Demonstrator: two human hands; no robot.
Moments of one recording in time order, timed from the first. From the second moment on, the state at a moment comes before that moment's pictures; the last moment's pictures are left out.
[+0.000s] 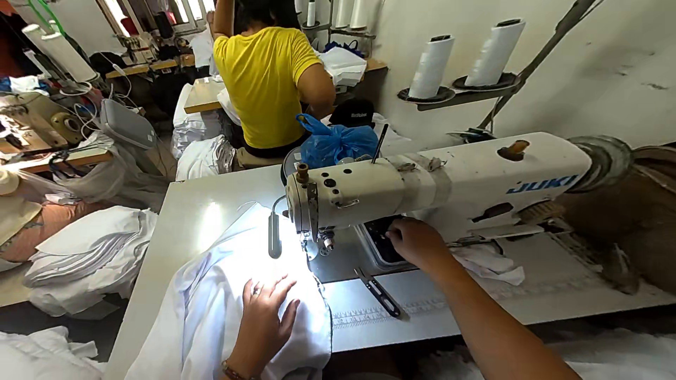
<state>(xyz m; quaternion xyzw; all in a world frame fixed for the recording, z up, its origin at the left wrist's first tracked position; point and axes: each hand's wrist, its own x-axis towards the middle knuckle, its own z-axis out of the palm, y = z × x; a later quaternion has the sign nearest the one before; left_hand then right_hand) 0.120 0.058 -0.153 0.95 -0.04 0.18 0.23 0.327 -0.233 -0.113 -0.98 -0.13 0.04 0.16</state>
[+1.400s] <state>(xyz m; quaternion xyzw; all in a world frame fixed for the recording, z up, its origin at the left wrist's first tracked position) 0.105 -0.015 -0.123 0.44 0.16 -0.02 0.89 0.168 -0.167 -0.141 -0.69 -0.24 0.09 0.67</state>
